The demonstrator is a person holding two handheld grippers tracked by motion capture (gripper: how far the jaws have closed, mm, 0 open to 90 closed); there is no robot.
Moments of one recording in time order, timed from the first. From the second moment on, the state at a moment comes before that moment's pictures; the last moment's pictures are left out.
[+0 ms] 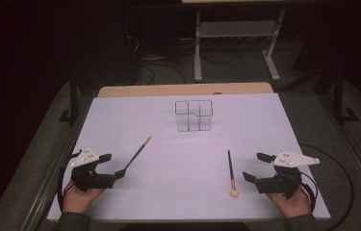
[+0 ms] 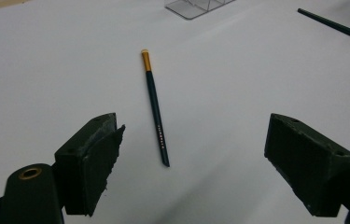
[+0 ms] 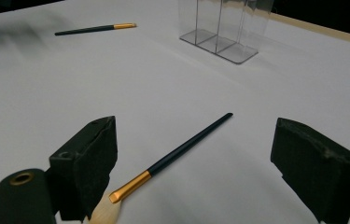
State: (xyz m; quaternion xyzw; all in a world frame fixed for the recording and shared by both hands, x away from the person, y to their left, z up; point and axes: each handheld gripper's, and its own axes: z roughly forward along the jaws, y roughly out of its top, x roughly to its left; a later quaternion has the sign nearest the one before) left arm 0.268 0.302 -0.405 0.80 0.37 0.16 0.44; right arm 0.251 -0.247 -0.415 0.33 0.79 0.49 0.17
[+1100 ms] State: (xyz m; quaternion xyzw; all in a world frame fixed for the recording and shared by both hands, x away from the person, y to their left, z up) left arm 0.301 0.280 -0.394 0.83 0.37 0.14 0.40; right arm 0.254 -0.247 -0.420 0.34 0.80 0.47 0.16
